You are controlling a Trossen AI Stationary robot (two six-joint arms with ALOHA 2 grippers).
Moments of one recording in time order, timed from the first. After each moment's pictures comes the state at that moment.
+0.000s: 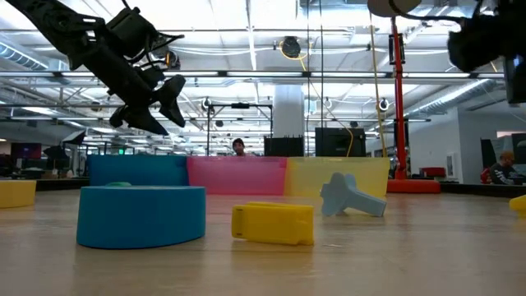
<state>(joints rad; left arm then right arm) 0.45 1.09 0.50 0.02 -0.36 -0.55 0.23 0.87 0.70 -0.97 -0.45 1.02</state>
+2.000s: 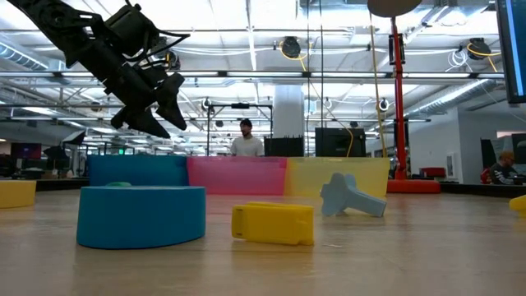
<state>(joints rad) 0.38 1.09 0.50 -0.03 -0.31 -0.53 1.06 1.26 0.70 -0.46 -0.13 2.37</state>
